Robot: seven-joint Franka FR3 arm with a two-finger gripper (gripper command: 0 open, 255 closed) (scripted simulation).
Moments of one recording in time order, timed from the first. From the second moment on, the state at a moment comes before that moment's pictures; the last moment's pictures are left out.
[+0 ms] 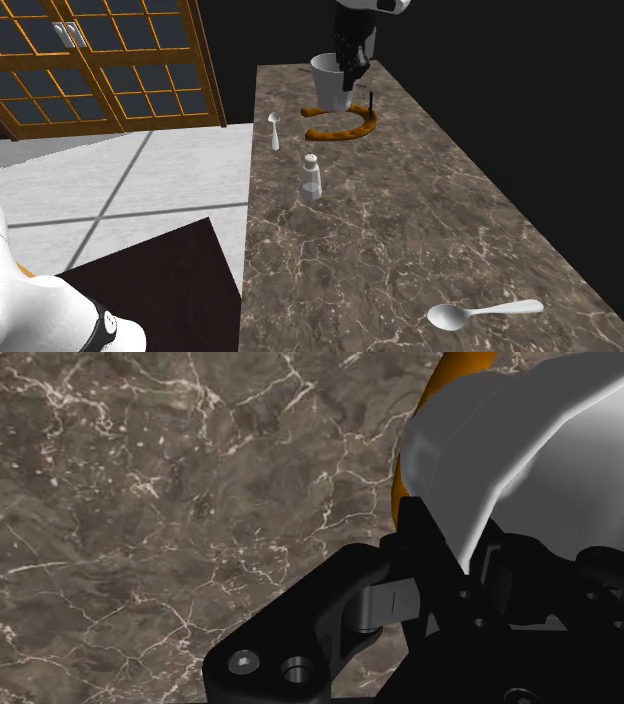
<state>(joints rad) 0.24 0.17 -0.05 -1.72 0.20 2.01 0.35</state>
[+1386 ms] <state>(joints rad) 0.24 0.24 -0.04 -1.91 0.23 2.26 0.30</state>
